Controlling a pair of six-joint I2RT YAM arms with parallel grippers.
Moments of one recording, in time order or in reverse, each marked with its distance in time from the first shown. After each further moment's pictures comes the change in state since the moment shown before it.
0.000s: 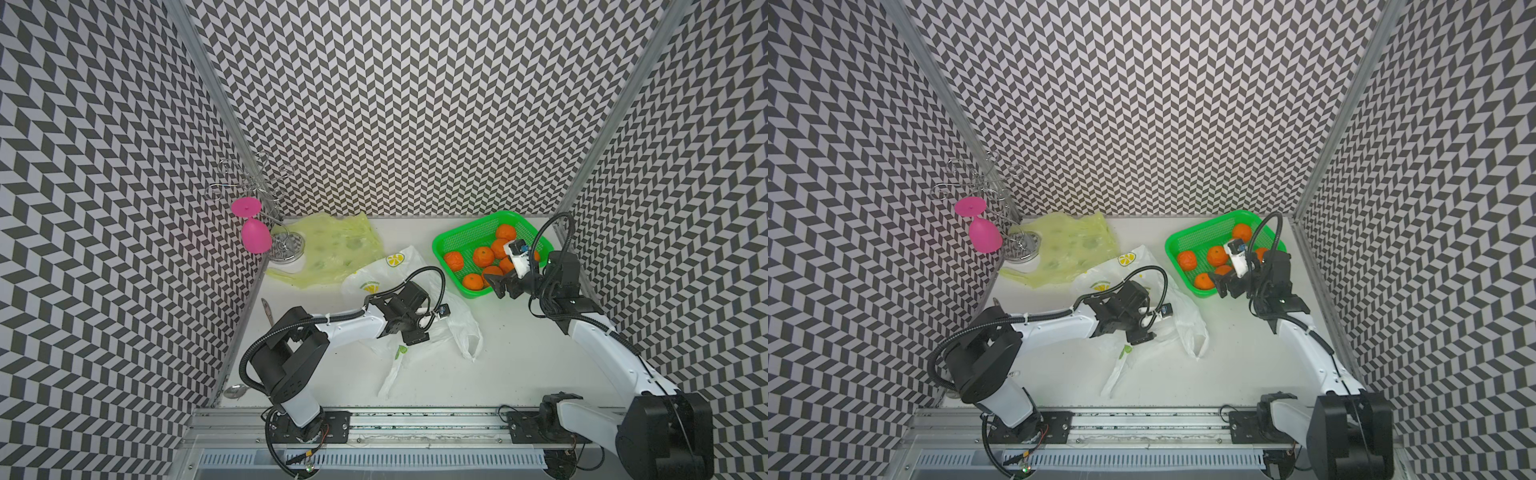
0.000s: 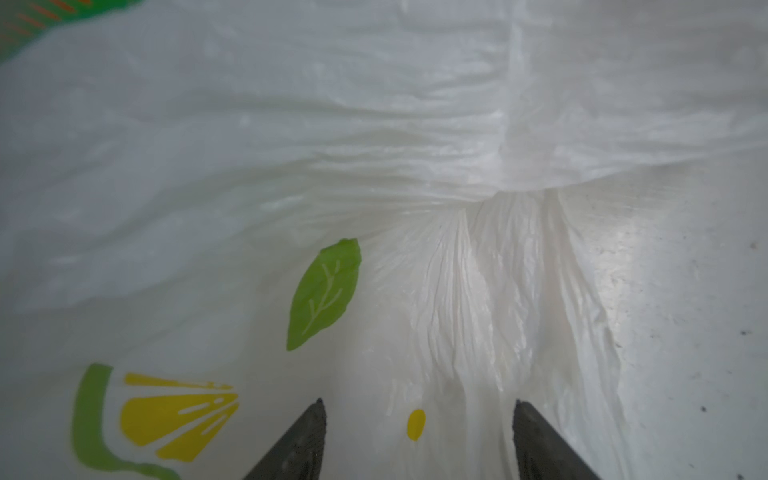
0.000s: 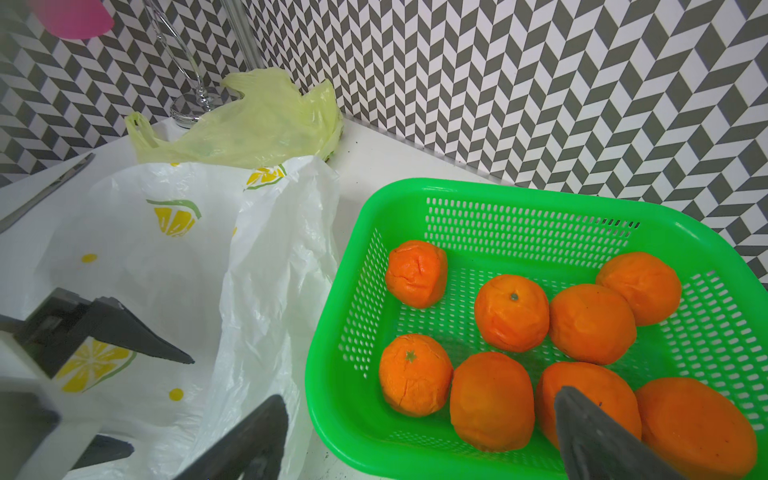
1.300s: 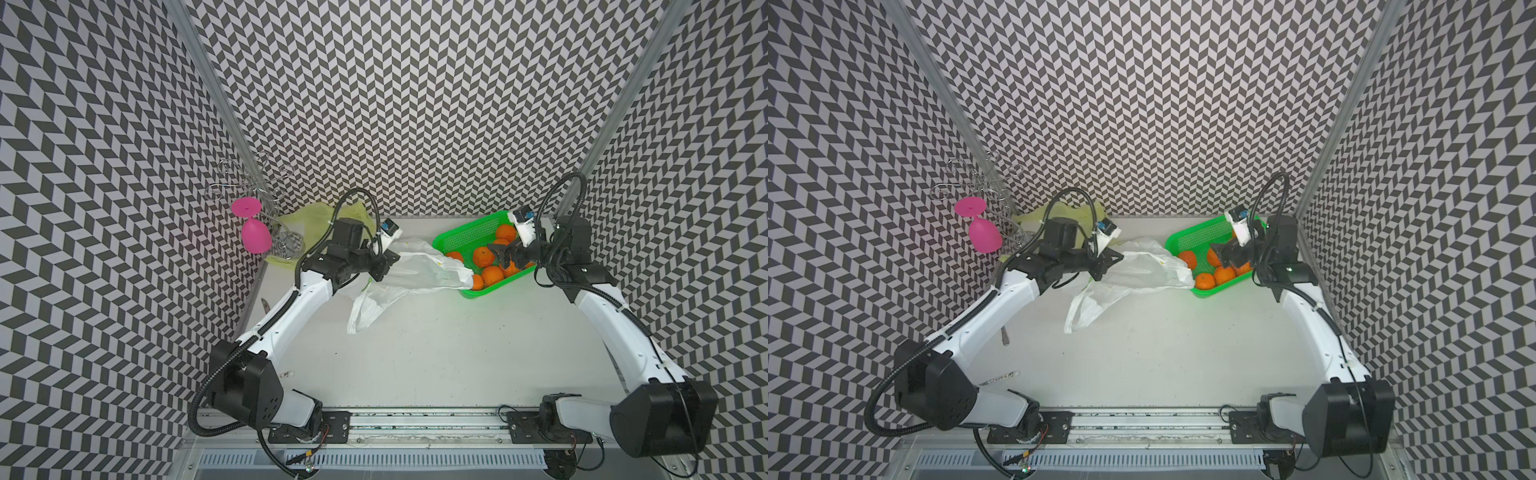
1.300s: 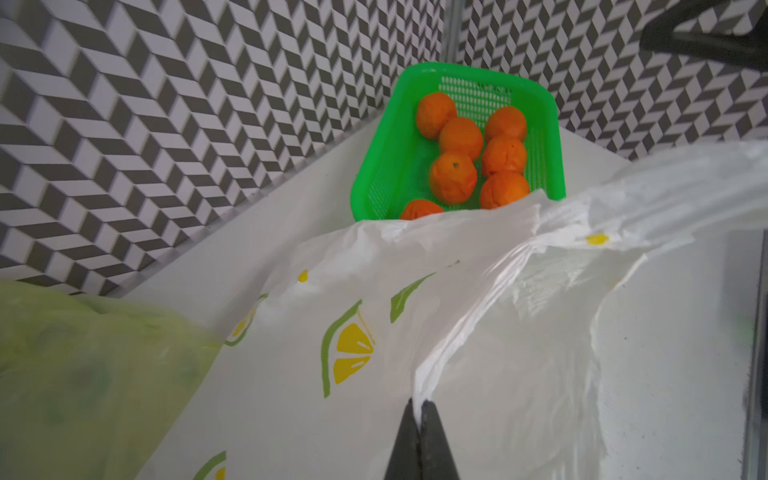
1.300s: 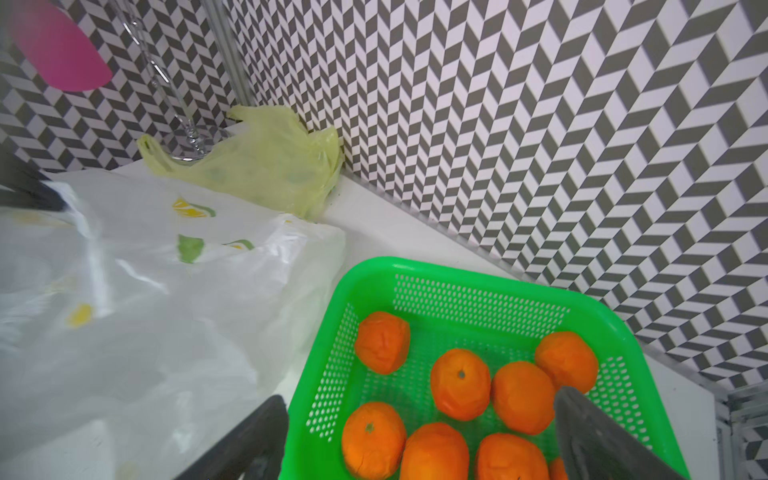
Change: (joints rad) left arm 0.512 -0.256 0.325 -0.174 0.413 -0.318; right arm 0.012 0.164 0.425 -0.206 0.048 -0.038
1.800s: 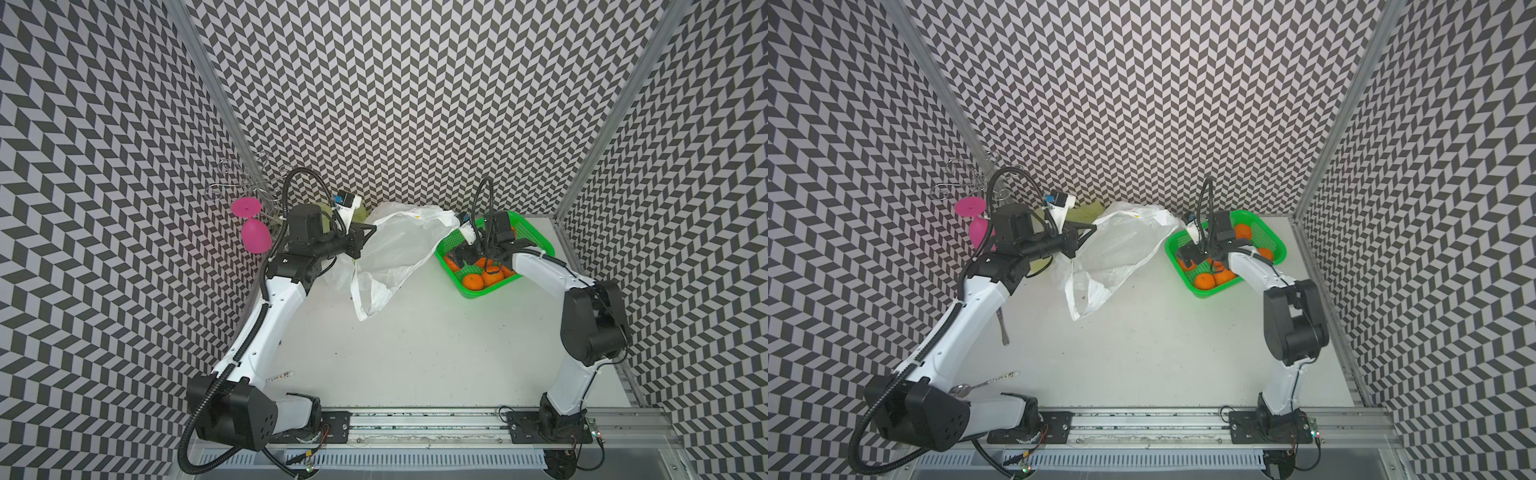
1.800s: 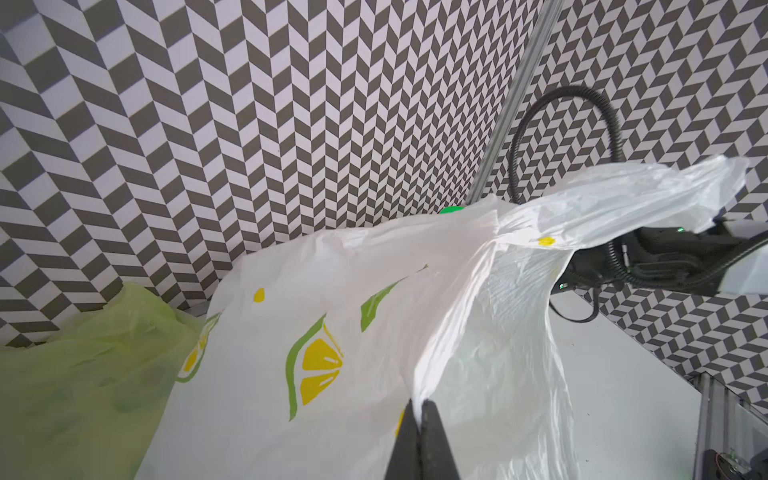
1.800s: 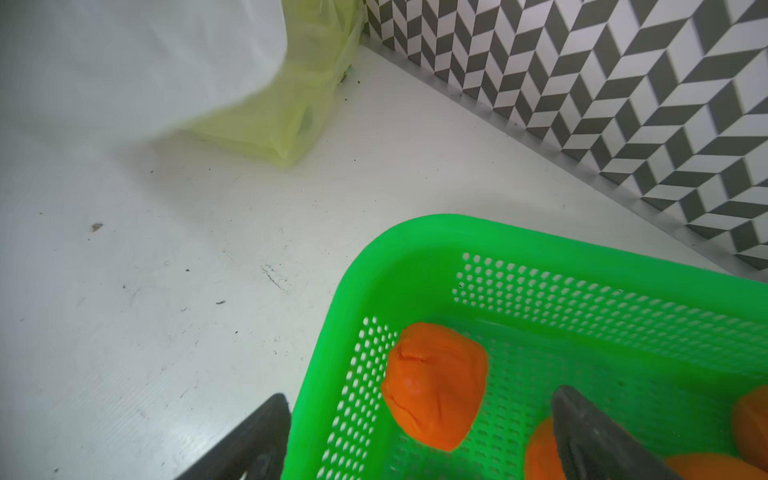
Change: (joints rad) left arm 0.151 -0.113 0.011 0.160 0.124 -0.281; right arm 0.214 0.567 0.250 -0.005 0.130 0.029
